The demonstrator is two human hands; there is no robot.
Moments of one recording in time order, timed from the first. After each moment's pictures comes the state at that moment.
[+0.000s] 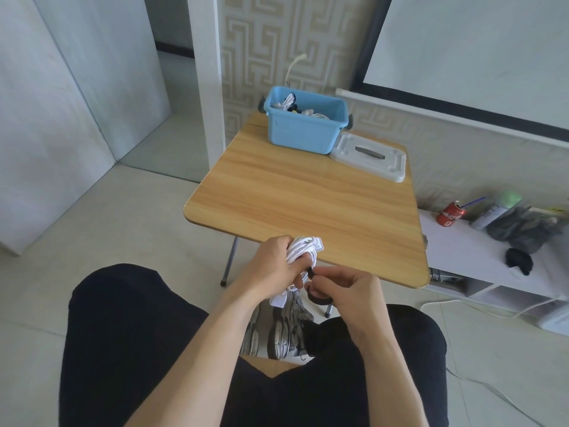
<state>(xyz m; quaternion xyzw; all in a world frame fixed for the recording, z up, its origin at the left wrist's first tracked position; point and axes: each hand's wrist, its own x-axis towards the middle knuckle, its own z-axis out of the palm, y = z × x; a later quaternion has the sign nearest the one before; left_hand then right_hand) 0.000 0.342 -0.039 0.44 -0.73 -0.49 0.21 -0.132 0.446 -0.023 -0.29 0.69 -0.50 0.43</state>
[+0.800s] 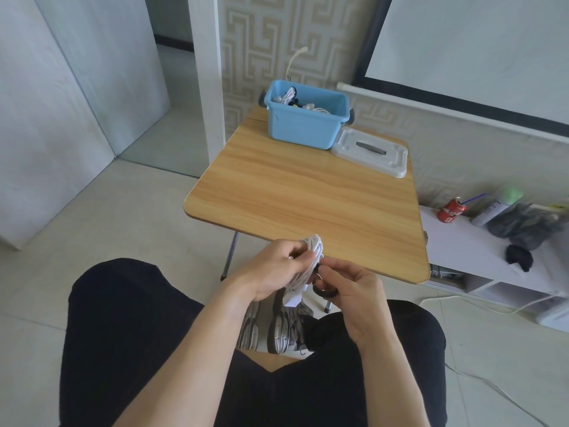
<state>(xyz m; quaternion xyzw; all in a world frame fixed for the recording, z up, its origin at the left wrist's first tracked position) 0.001 0.345 -0.038 0.37 -0.63 -0.67 0.16 -0.135 0.446 -0.032 -0.22 0.65 -0.56 0.47</state>
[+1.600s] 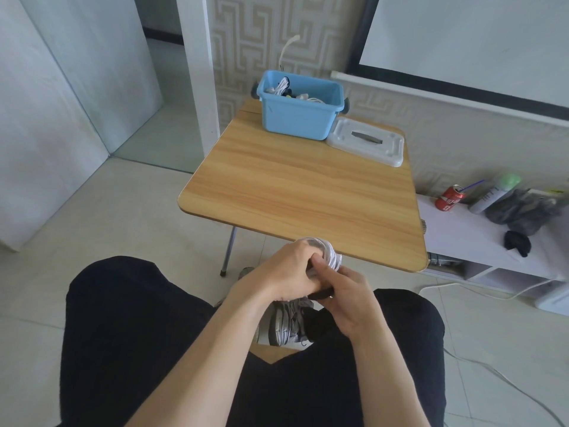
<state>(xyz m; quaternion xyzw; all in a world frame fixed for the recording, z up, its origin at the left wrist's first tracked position) -0.017 0.359 -0.036 0.30 -0.84 -0.43 0.11 -0.133 0.445 -0.047 -0.13 0.60 -0.55 0.56</state>
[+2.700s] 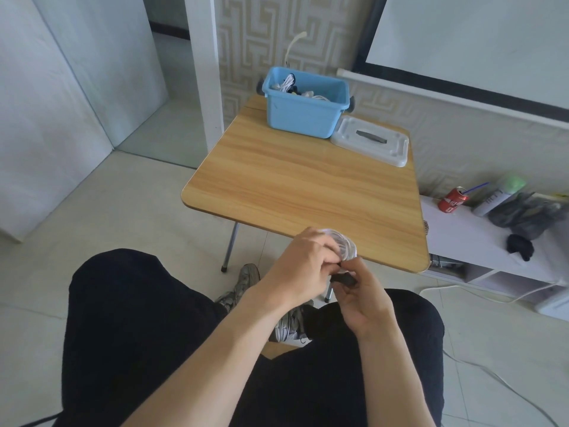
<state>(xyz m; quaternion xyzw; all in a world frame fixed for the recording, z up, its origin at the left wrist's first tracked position) -0.033 0.373 -0.054 0.30 -0.87 -0.30 0.26 -0.150 0.448 -0.053 -0.01 0.54 -0.65 0.54</state>
